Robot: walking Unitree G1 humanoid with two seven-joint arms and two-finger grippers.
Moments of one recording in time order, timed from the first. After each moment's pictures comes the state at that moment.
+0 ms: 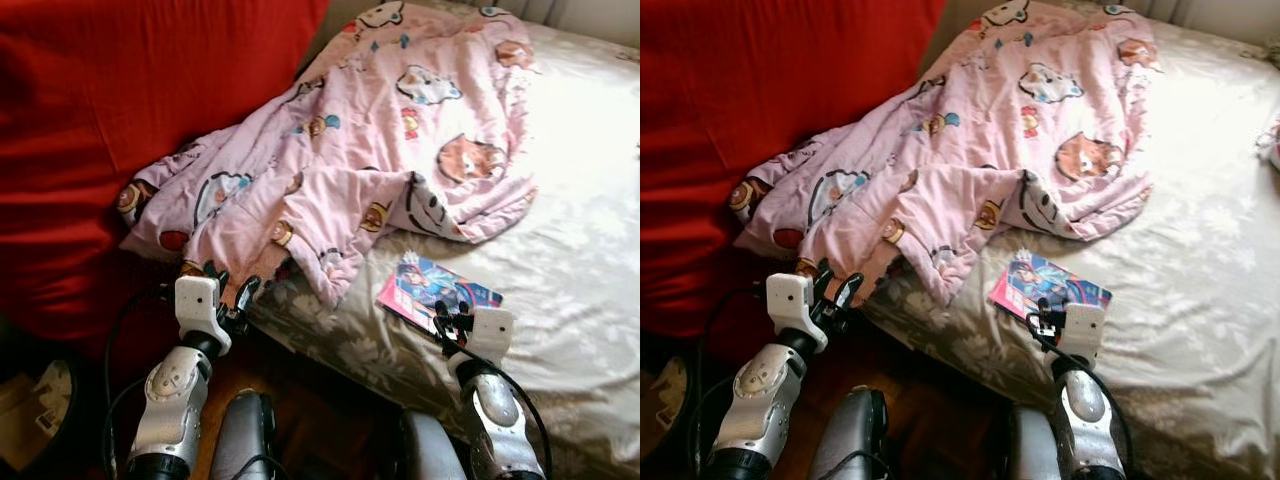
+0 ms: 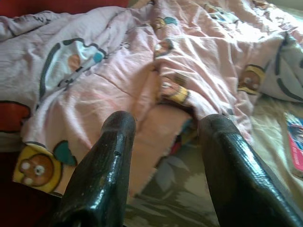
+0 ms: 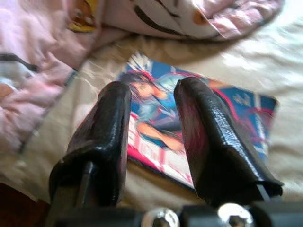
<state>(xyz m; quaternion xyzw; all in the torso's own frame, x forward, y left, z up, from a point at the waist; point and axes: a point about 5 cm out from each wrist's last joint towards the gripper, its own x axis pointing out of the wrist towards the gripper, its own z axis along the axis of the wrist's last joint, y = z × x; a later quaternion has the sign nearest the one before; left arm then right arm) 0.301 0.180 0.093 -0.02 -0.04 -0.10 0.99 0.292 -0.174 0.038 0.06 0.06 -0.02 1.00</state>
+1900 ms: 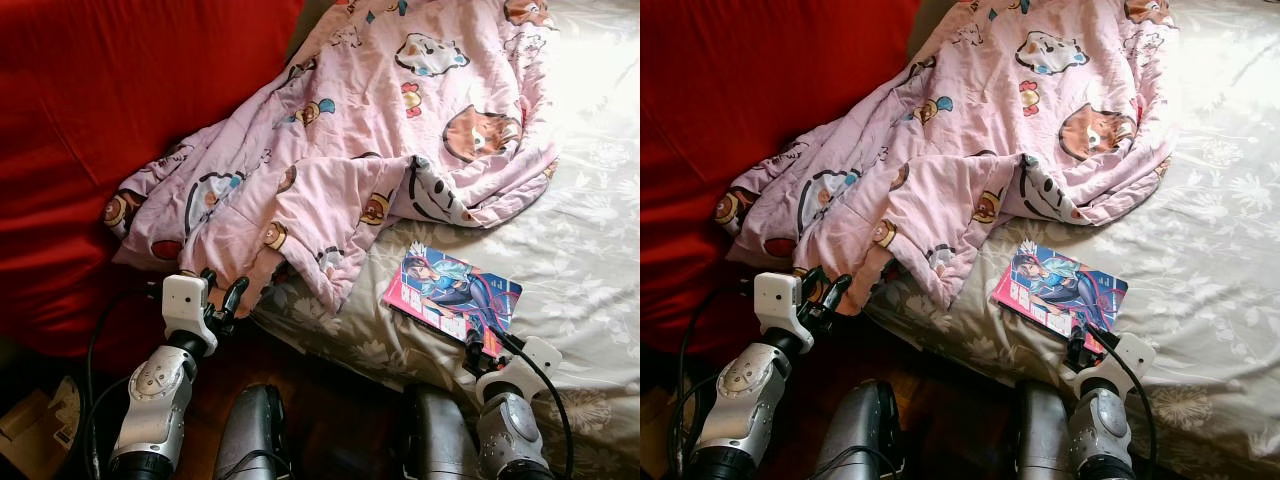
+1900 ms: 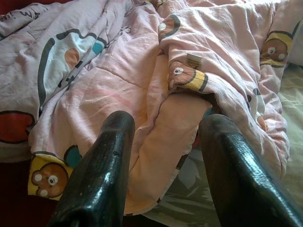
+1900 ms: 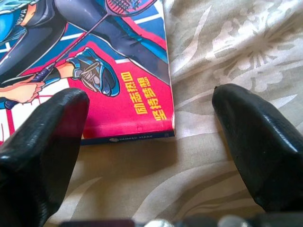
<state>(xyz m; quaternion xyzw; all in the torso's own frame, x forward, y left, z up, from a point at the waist) 0.301 0.195 0.094 0.01 -0.03 -0.10 0.99 0.276 -0.218 -0.003 0.22 0.15 -0.20 0.94</state>
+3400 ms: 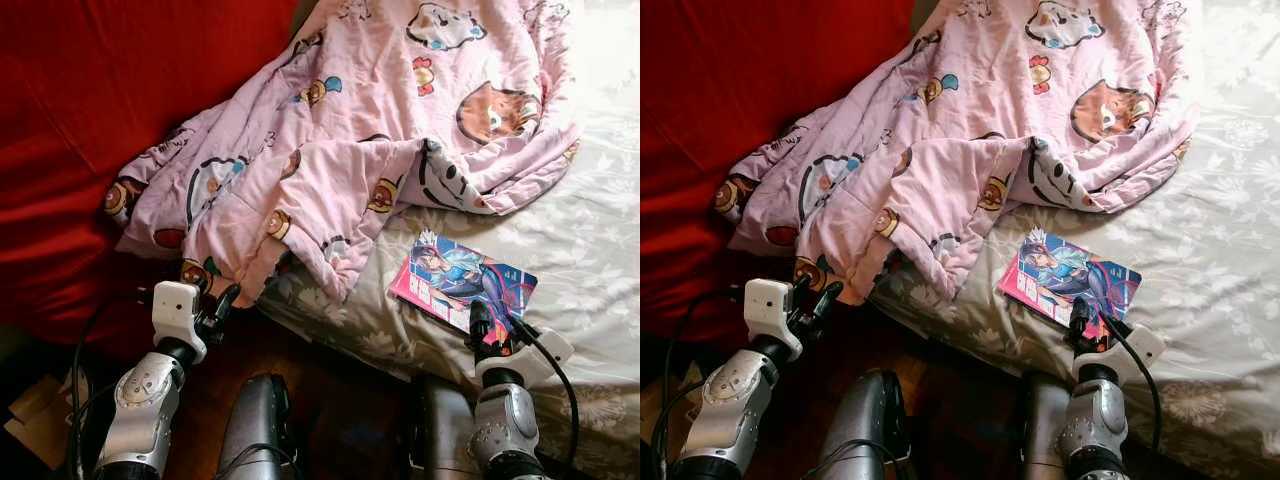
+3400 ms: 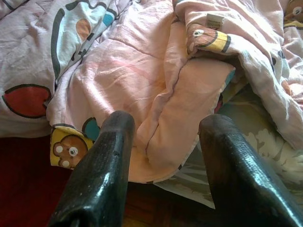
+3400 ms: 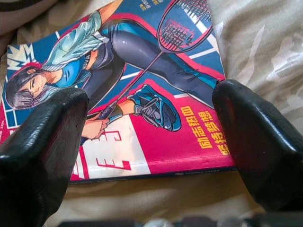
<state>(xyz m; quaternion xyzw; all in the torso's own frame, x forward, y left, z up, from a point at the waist) 0.292 0.208 0.091 0.03 -0.02 -0.10 0.99 0.286 -0.212 0.017 0.30 0.03 -0.16 0.94</state>
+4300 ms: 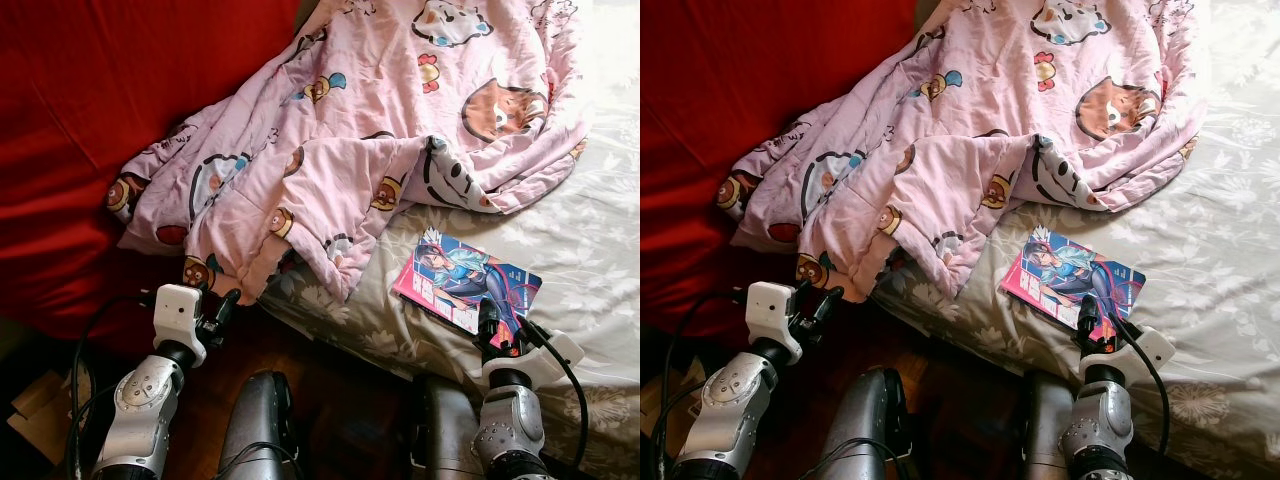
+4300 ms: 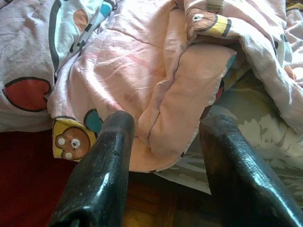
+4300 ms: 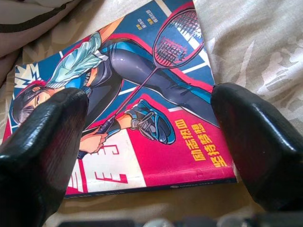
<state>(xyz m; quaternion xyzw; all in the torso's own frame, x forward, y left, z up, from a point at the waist) 0.290 0.207 0.088 0.05 -0.01 -0.11 0.99 0.285 -0.219 0.021 0.31 0.00 -0.17 0.93</state>
